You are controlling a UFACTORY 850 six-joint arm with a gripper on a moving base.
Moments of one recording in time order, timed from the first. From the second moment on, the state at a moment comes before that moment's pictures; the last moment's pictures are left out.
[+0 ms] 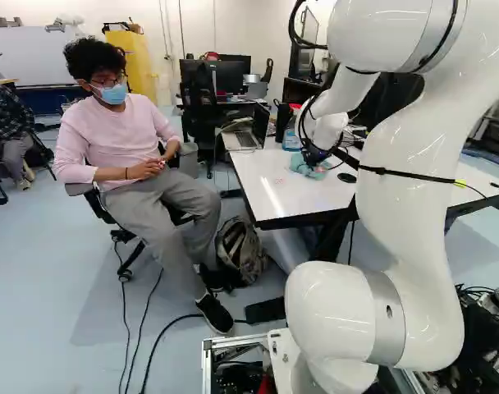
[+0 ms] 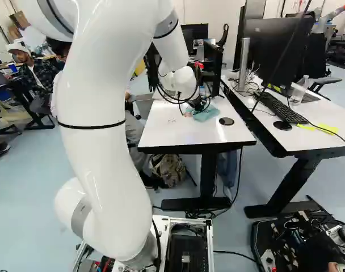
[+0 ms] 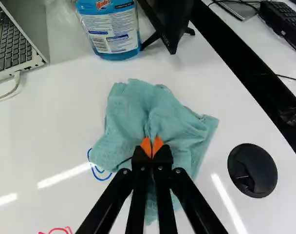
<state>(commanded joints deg) -18.0 -21.5 -59.2 0.0 2.5 0.0</state>
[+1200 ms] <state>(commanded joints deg) -8.5 -22.6 -60.5 0.0 2.5 0.0</state>
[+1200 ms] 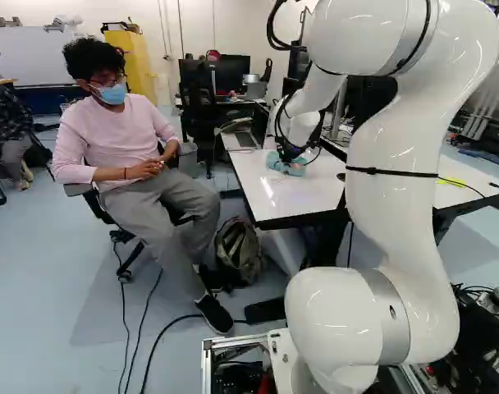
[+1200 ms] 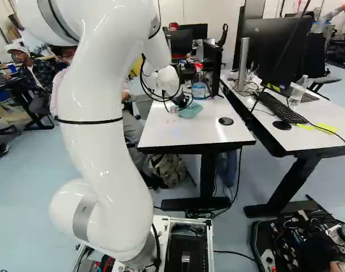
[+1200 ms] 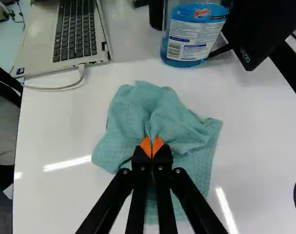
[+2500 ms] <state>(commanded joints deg) -16.8 -21.1 -58.6 0.0 2.5 0.0</state>
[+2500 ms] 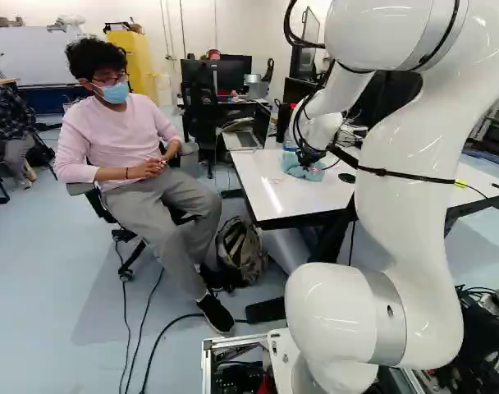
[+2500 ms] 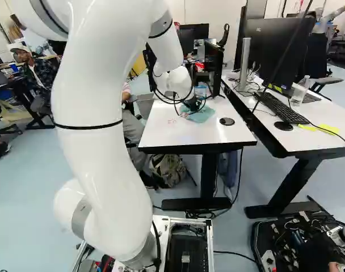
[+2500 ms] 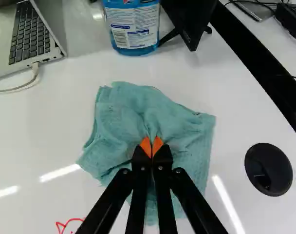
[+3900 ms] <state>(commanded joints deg) -9.2 -20.6 -58.1 0.0 2.5 0.0</state>
